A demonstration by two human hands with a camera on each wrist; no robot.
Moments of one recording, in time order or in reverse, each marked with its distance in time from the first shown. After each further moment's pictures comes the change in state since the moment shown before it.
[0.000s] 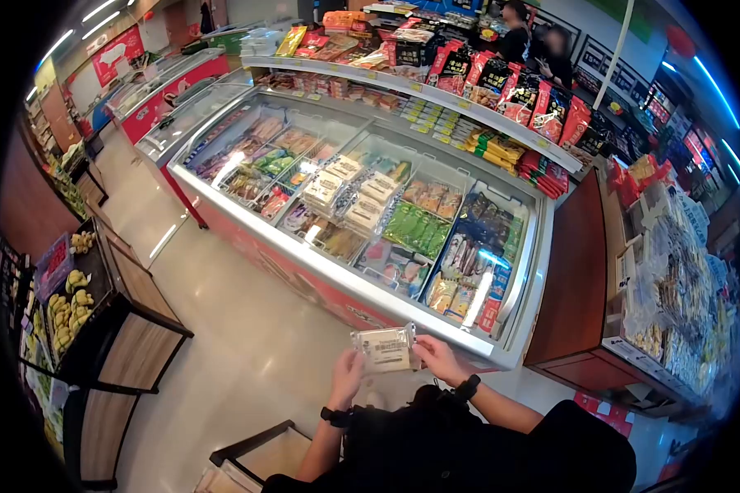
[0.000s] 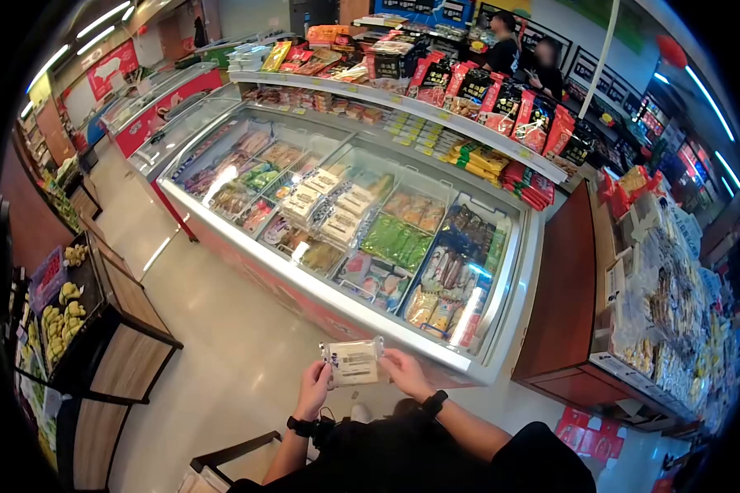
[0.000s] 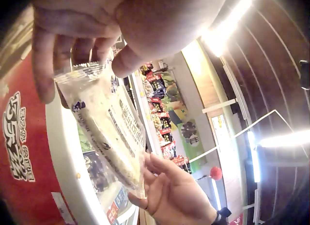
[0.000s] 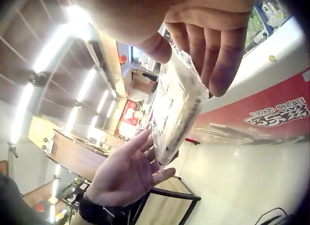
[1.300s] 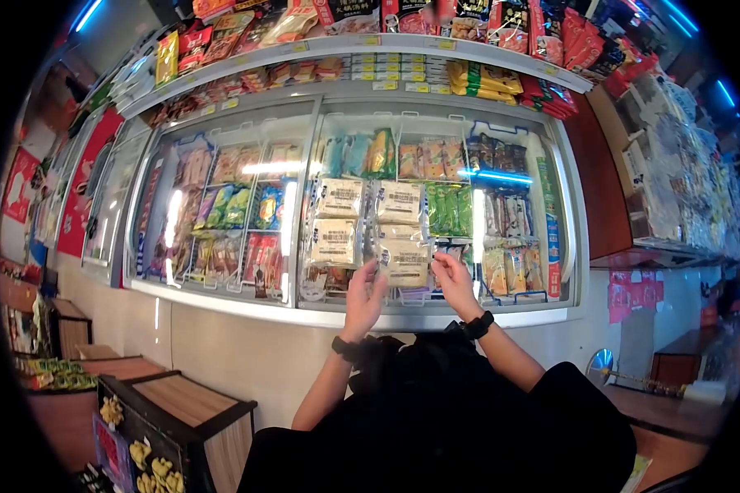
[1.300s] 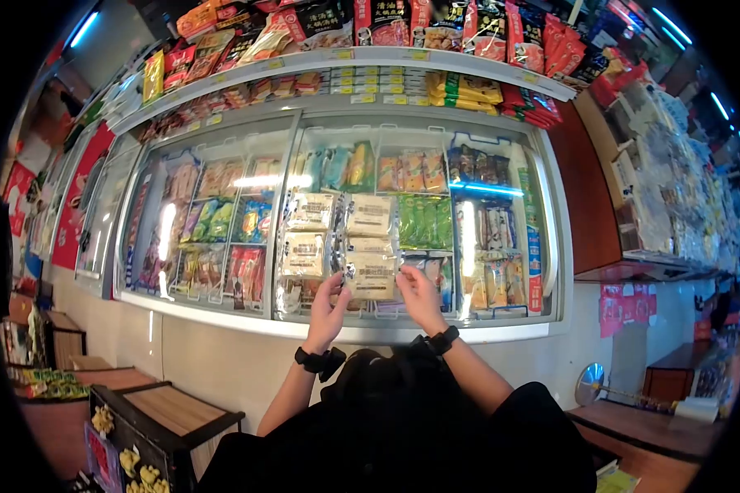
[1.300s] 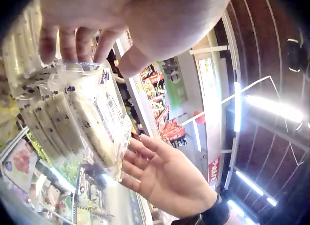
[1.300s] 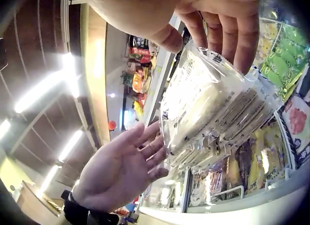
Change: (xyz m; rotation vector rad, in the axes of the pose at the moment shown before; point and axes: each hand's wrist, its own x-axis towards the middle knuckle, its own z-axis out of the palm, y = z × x) left_hand 0.402 0.148 -0.077 0.281 -0.422 0.301; right_hand 0.323 -0.096 0.061 0.075 0.668 -0.016
